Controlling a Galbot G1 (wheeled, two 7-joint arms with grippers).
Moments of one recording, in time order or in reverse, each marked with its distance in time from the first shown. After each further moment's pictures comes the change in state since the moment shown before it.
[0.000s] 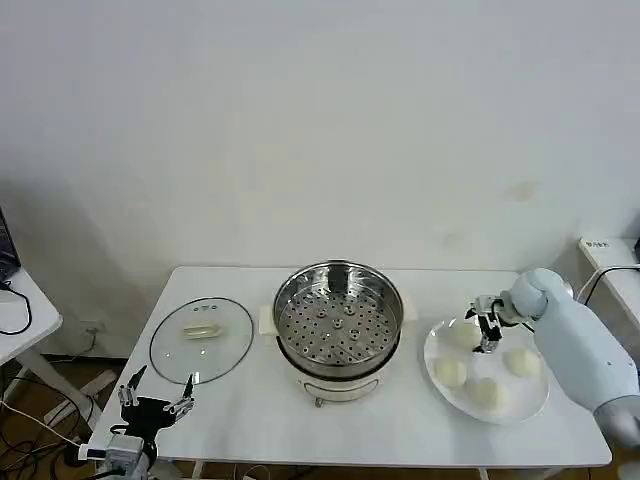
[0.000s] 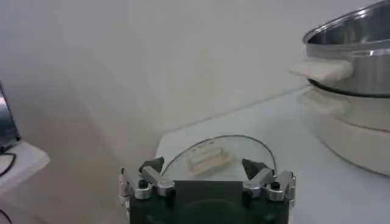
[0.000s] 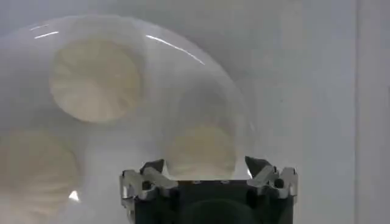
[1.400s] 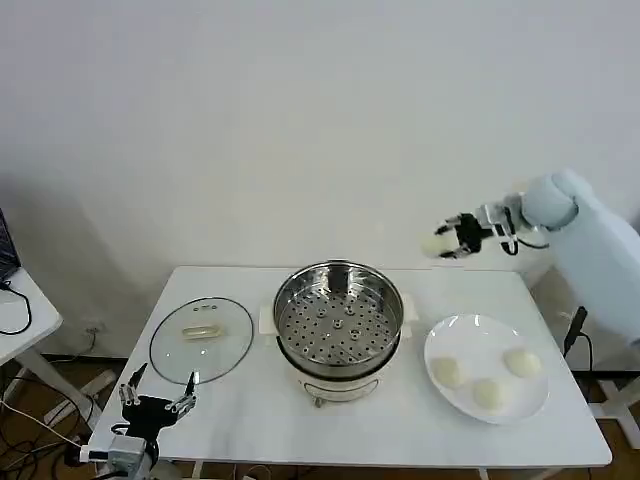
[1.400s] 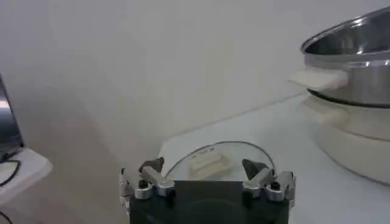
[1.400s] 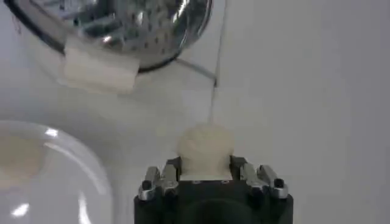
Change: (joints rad) left arm 0.016 -0.019 0.012 -0.030 0.029 0.000 -0.008; right arm 0.536 -0.100 -0.426 0.265 0.464 0.249 0.013
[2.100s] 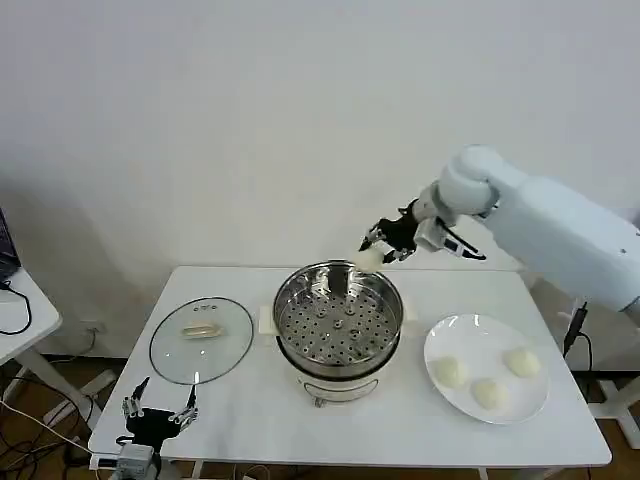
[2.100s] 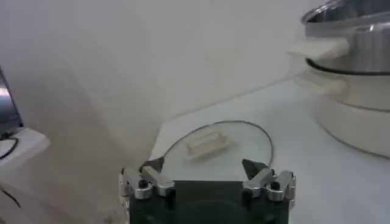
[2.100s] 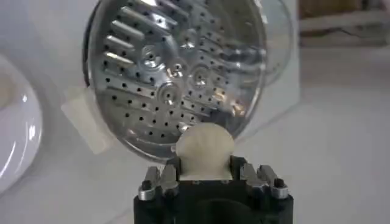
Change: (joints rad) left arm 0.002 -0.035 0.007 0.048 0.035 -0.005 -0.008; right arm 0.186 0.126 -0.354 0.147 -0.289 0.316 0.102
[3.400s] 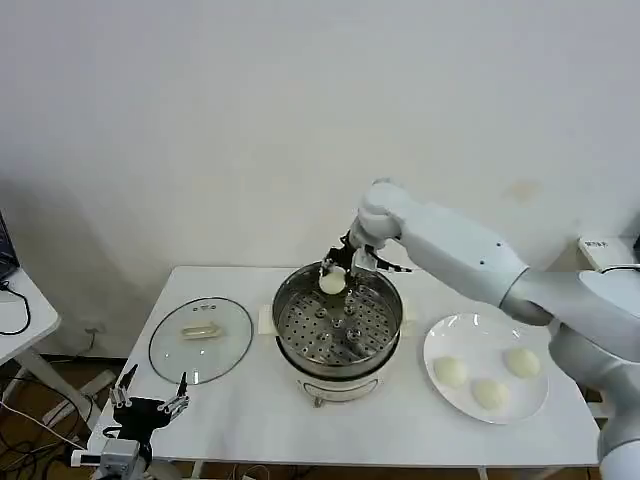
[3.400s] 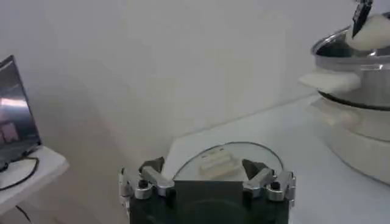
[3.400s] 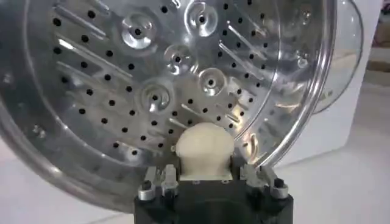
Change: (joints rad) left arm 0.006 -0.007 -0.039 -0.075 -0.021 0.005 0.013; right arm -0.115 0.290 -0.020 -0.311 -0.149 0.069 0.057
